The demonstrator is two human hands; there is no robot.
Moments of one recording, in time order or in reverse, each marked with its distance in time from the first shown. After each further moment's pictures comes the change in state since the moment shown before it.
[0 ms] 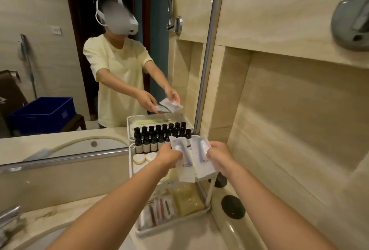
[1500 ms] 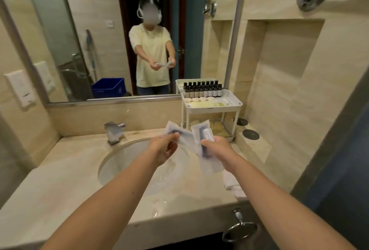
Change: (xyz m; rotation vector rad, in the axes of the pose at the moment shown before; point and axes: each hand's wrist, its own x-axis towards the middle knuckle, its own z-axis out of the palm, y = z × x) left_hand -0.335 -0.143 -0.108 -0.559 0.201 -0.171; right_hand -0.352 0.101 0.083 0.041 -0.192 -0.072
